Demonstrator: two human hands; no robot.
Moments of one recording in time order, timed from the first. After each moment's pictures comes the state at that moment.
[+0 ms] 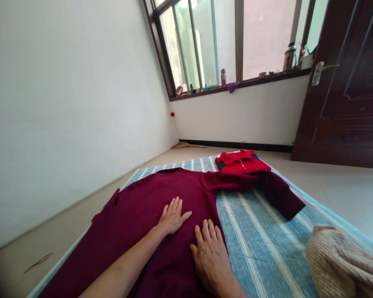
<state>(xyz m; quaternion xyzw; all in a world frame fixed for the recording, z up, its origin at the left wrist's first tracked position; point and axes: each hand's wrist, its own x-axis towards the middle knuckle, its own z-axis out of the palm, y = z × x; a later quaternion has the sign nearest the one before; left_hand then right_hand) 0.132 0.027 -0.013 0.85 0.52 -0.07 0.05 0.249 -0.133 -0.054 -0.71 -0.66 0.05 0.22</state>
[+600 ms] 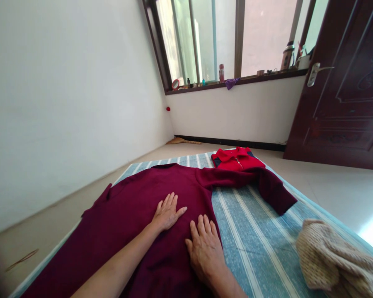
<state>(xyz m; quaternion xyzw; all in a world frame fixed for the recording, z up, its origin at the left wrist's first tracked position) 0.133 0.030 -0.020 0.85 0.52 -0.05 0.04 0.252 -0.134 -0.048 -0.72 -0.66 0.08 0.22</state>
